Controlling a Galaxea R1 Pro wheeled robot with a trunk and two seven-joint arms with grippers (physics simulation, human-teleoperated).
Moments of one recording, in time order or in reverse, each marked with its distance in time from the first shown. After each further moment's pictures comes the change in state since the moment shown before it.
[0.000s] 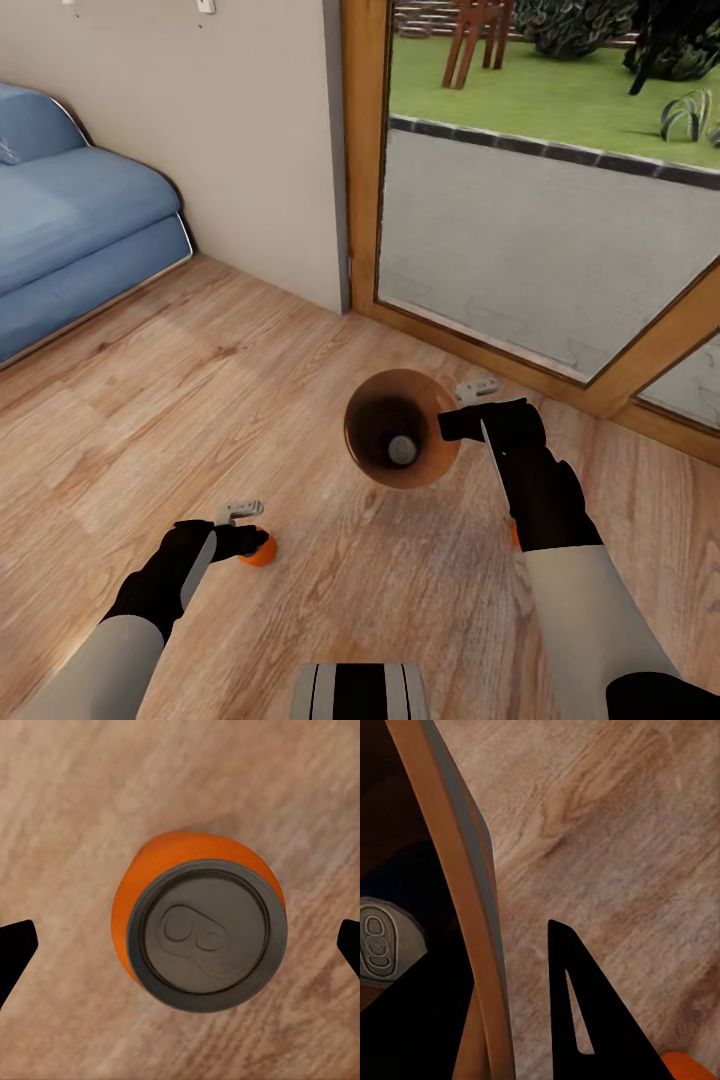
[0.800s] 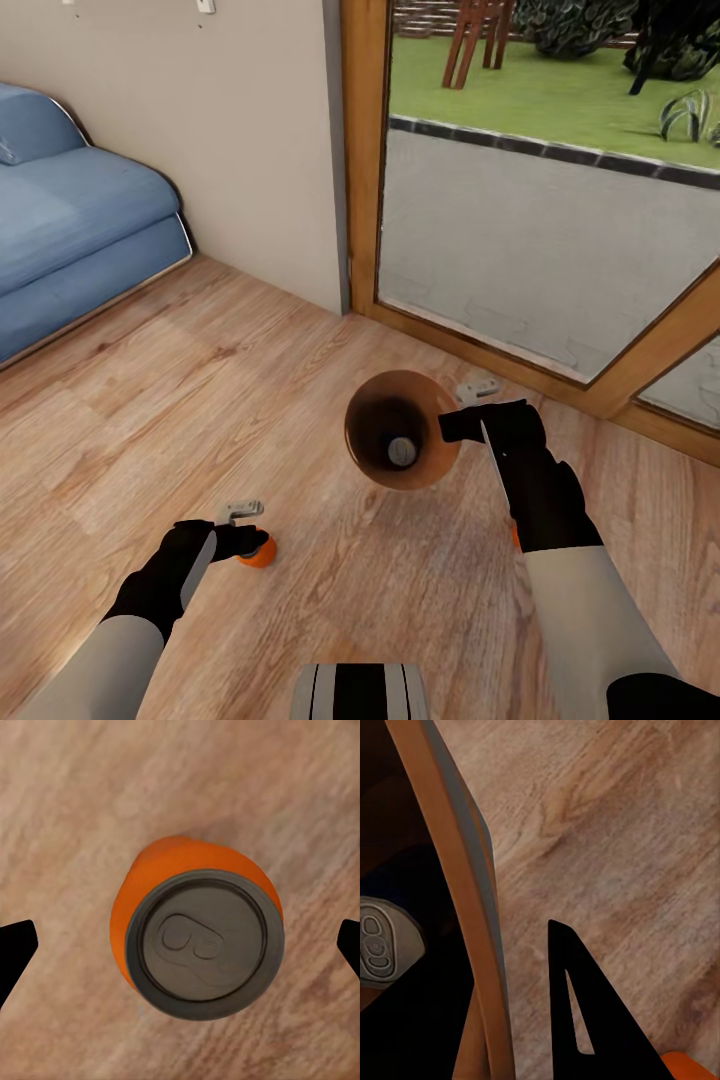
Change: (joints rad) left arm 0.000 0.000 -0.001 0.000 0.001 0.000 0.000; right arm 0.003 -0.001 -0.001 0.002 -0.001 0.000 0.000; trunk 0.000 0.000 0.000
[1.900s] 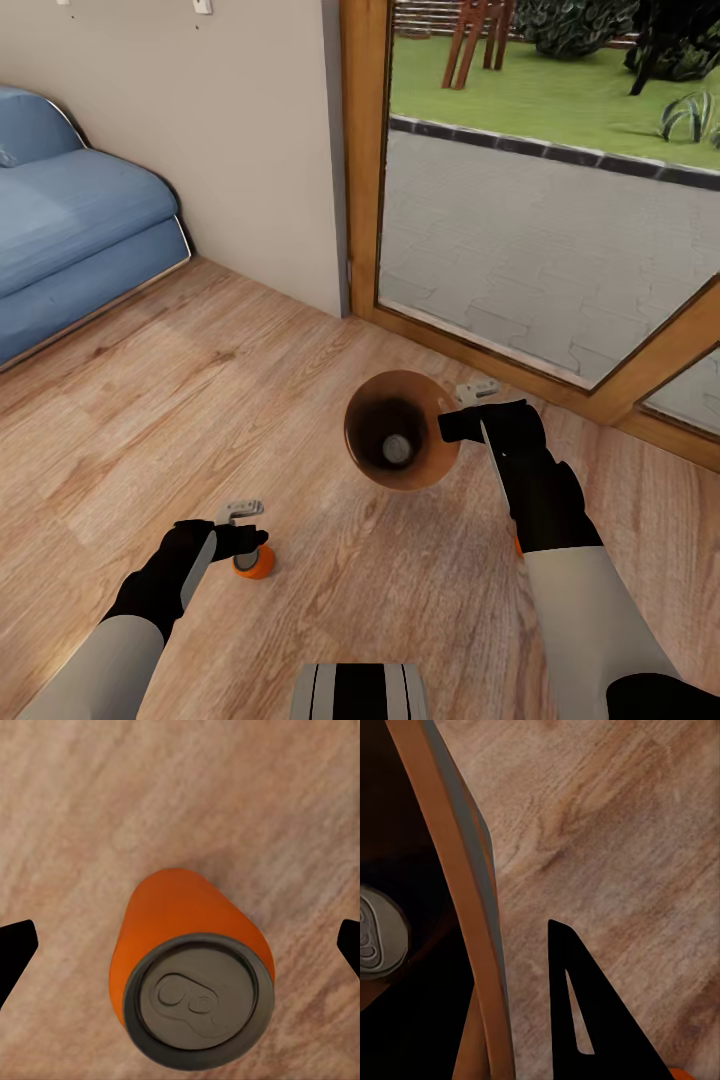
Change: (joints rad) left arm 0.000 -0.001 0.001 -0.001 -0.002 0.001 0.000; right arm 0.000 0.001 0.001 0.000 -0.001 0.000 0.000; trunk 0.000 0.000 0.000
